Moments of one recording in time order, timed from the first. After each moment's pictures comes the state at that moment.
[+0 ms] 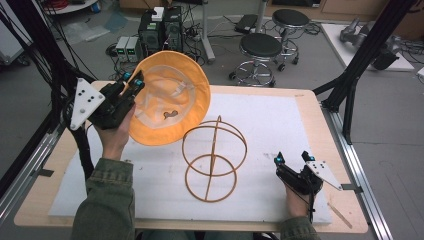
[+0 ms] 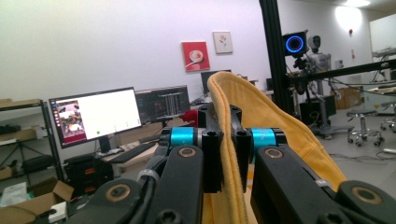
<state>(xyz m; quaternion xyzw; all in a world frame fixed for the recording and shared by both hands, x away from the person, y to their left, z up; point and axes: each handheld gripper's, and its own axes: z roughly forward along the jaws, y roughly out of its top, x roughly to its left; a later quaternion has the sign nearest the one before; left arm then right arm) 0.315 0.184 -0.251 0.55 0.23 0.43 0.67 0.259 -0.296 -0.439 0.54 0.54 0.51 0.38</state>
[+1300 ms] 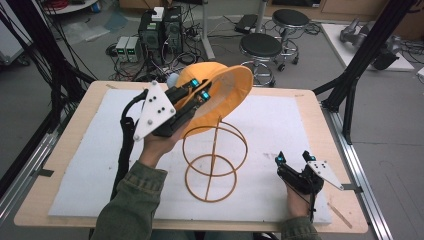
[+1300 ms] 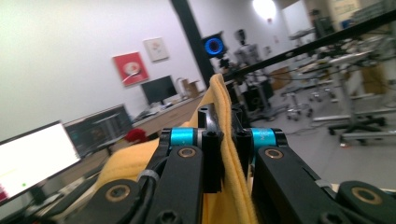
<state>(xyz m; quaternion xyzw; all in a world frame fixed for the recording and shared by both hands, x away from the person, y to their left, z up) 0.276 0.070 -0.220 0.63 0.07 0.39 0.67 0.259 -0.298 -0.439 0.55 0.54 0.52 0.38</state>
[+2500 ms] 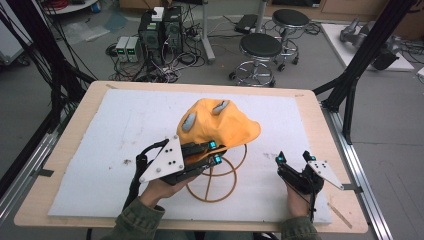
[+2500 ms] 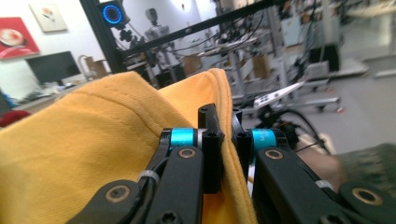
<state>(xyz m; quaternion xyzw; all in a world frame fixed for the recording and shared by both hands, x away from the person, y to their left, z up) 0.244 0.066 -0.298 0.70 0.02 0.20 0.68 0.260 -0.299 -0.440 0.55 0.53 0.52 0.38</state>
